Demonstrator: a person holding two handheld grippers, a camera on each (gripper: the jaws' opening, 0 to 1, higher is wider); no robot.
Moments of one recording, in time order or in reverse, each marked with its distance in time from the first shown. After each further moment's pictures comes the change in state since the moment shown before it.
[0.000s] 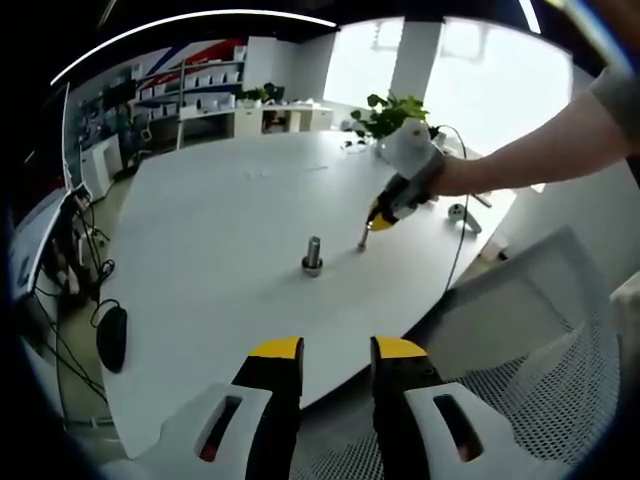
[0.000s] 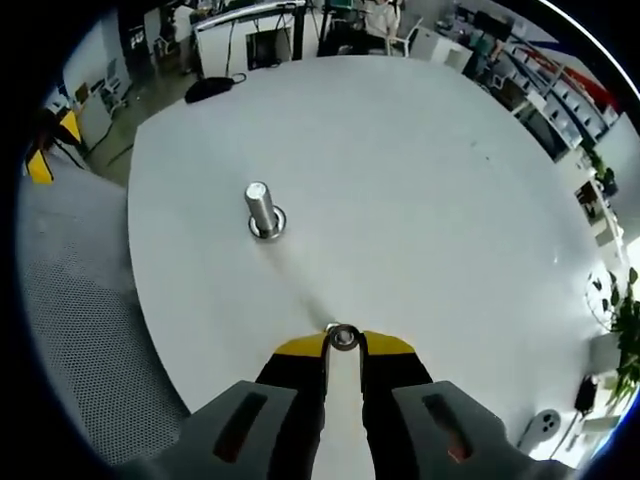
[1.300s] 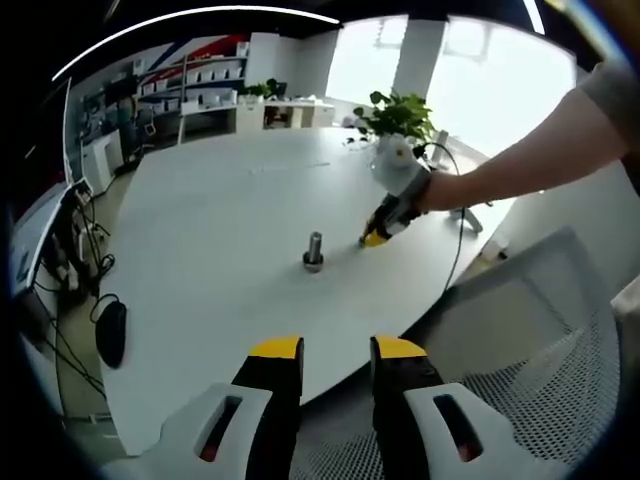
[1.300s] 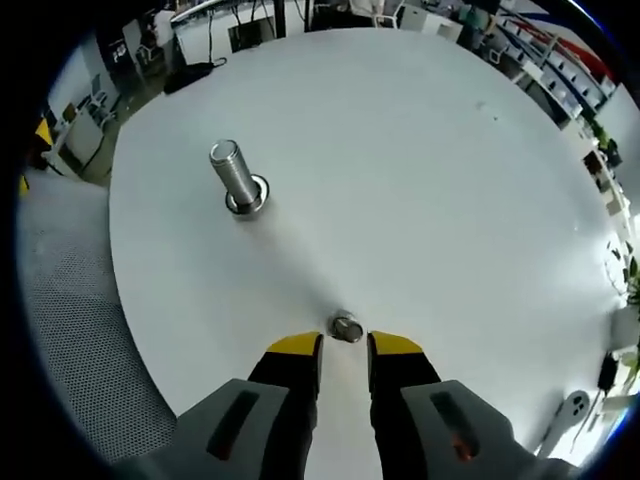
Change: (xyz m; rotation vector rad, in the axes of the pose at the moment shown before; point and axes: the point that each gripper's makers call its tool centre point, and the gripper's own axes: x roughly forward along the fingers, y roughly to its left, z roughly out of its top) left arm 0.001 0.001 -0.003 -0.011 0.016 -0.001; right arm 0.031 0.005 -0.022 0.091 0.062 0.022
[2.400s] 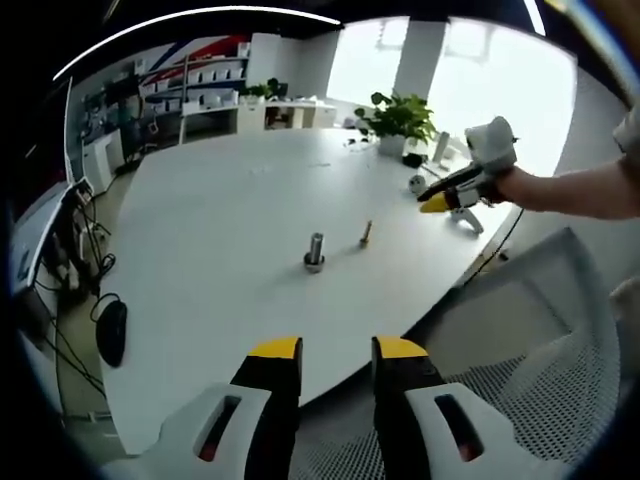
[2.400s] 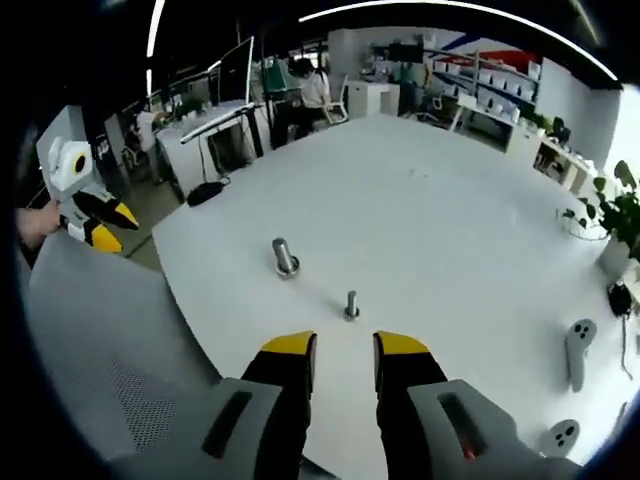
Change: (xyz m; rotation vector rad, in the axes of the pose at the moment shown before) left arm 0.000 0.001 -0.002 -0.007 0.003 0.003; right arm -0.139 0.022 -0.029 0.277 -0.432 -0.013
